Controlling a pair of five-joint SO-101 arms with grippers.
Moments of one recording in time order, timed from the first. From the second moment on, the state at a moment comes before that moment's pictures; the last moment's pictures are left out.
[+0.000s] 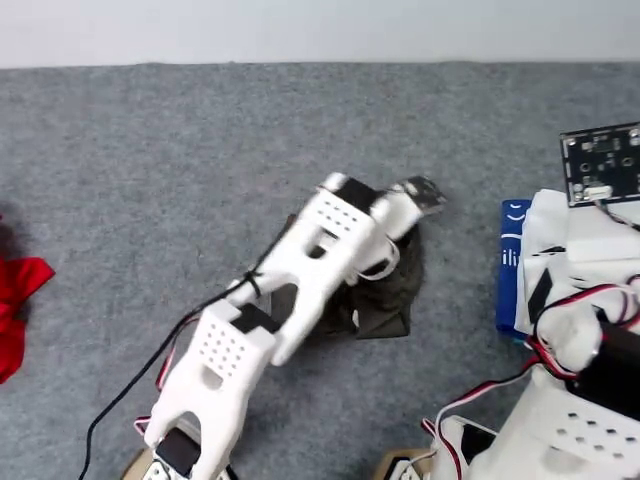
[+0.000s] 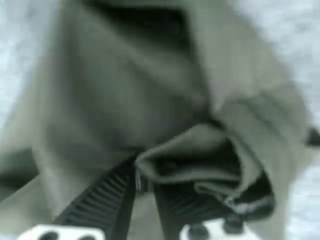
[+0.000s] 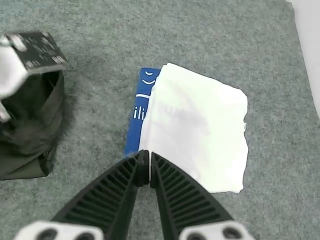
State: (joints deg) left arm 33.8 46.5 -33.3 90.2 -13.7; right arm 20.5 -45.0 -0.4 97.6 25.6
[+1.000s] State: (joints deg) left arm 23.7 47.9 -44.1 98.9 -14.6; right arm 20.5 -45.0 -0.4 97.6 25.6
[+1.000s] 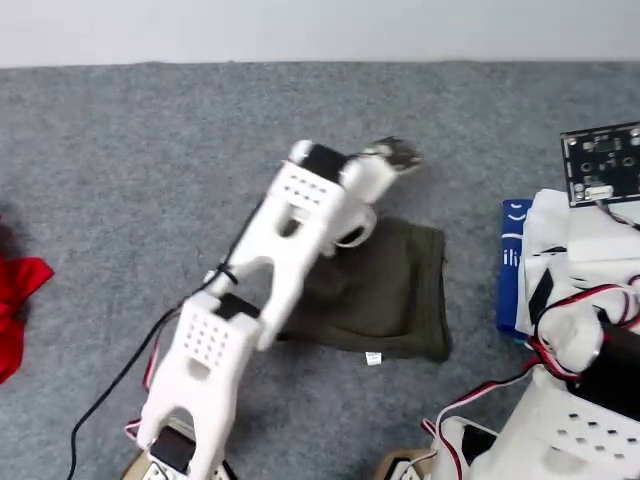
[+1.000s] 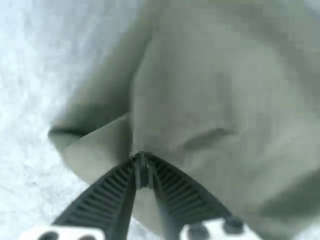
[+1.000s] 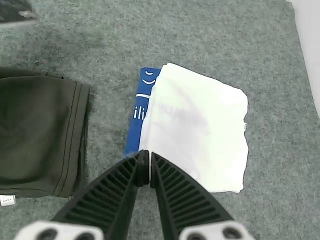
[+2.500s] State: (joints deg) left arm 7.5 64.7 -65.4 96.3 -16.3; right arm 20.5 -45.1 3.1 97.6 25.6
